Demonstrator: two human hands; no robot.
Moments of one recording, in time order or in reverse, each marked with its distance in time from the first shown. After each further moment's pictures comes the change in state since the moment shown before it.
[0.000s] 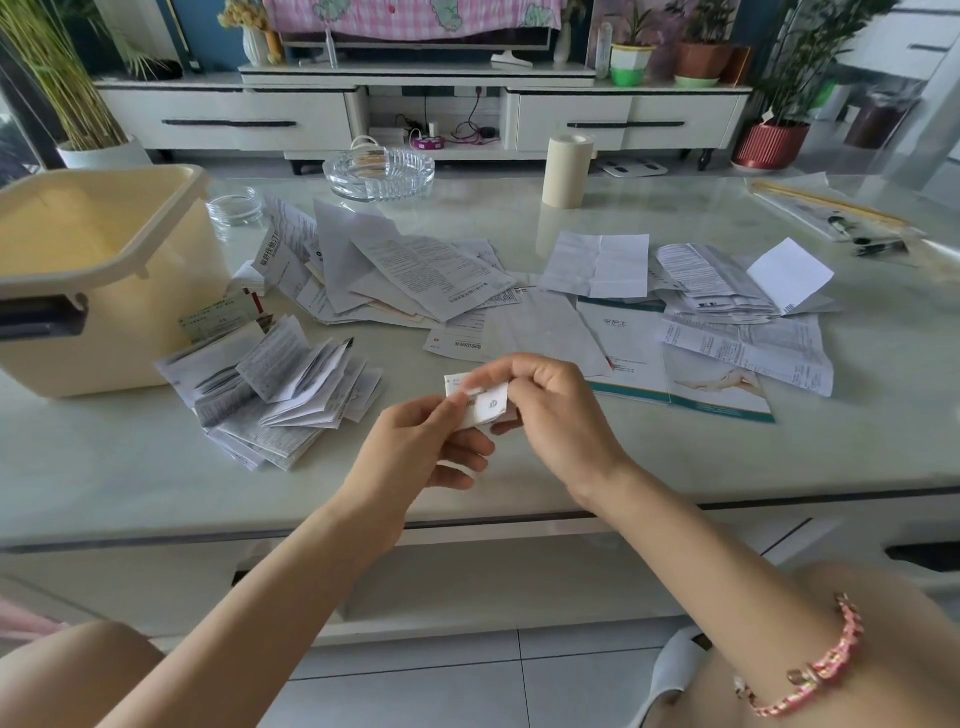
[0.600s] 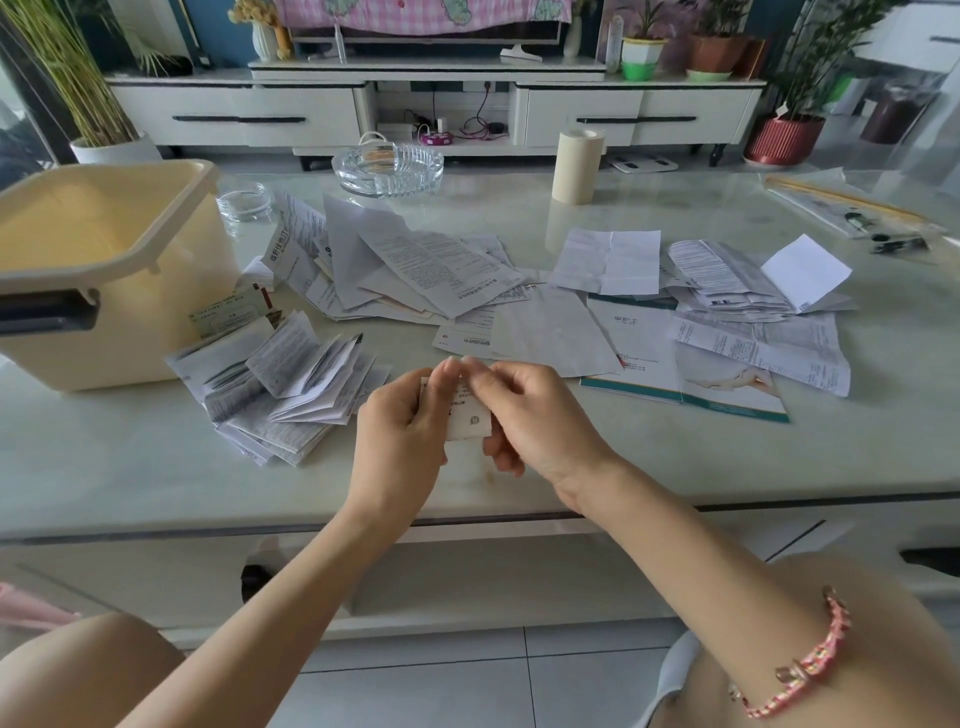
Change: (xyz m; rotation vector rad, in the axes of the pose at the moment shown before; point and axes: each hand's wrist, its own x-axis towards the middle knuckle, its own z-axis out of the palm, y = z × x) left_hand 0.007 -0.007 -0.004 0.326 0.282 0.433; right_hand 0.001 -0.003 0.014 -0.035 -0.075 0.104
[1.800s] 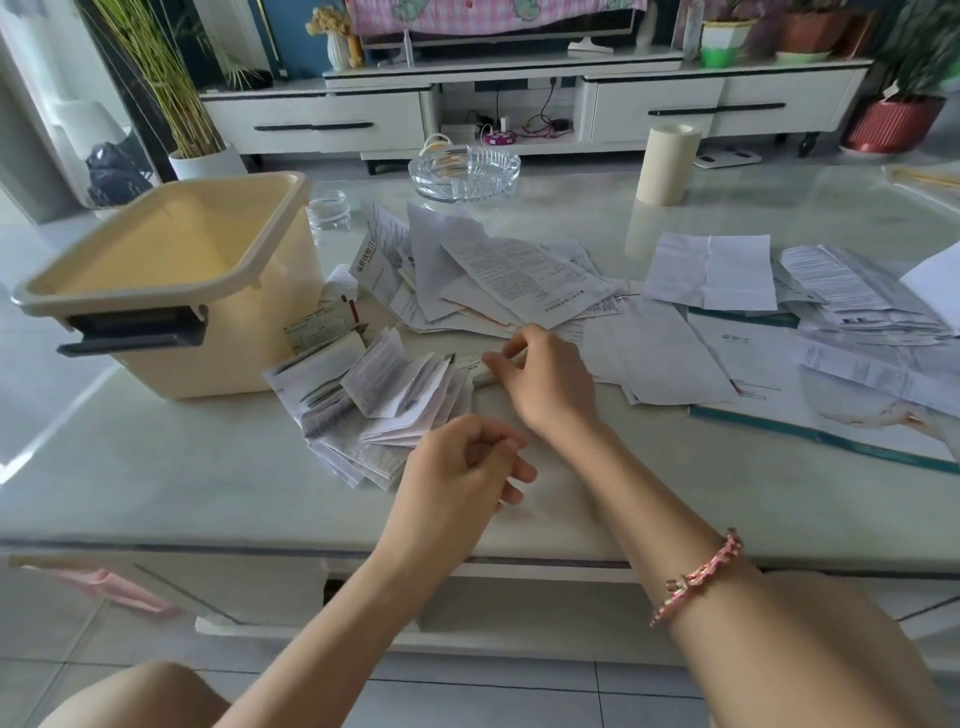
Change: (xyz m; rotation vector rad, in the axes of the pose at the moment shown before) left_hand 0.002 -0.007 -0.039 0.014 -0.170 -0.295; right_hand 0.106 0.021 0.053 -0.563 0.244 -0.017
